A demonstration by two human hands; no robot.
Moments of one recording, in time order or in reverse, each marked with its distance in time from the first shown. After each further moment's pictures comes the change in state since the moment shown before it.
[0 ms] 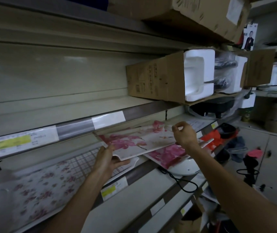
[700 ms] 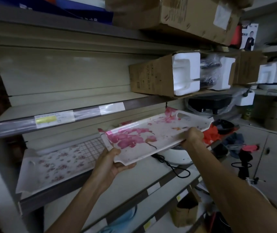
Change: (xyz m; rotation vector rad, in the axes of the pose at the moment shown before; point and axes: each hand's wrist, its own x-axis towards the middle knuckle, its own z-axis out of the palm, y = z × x) left_hand -0.124 -0.016 -0.011 -0.092 -0.165 0.037; right_hand -0.045 0.015 -0.045 0.865 0.147 0.597
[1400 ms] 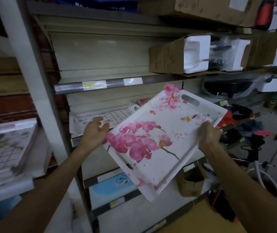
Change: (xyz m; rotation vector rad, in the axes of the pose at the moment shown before) left_hand -0.134 0.035 -0.047 1.120 0.434 0.304; right_hand -0.122 0.020 -0.130 -0.084 -0.086 -0.116
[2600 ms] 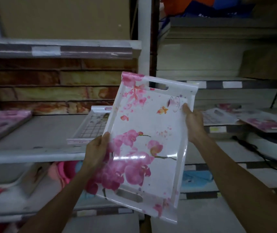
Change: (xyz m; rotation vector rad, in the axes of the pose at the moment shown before) left_hand -0.162 -0.159 -0.249 -0.072 0.380 -0.171; right_hand -0.280 0.076 0.201 -0.118 -0.779 -0.072
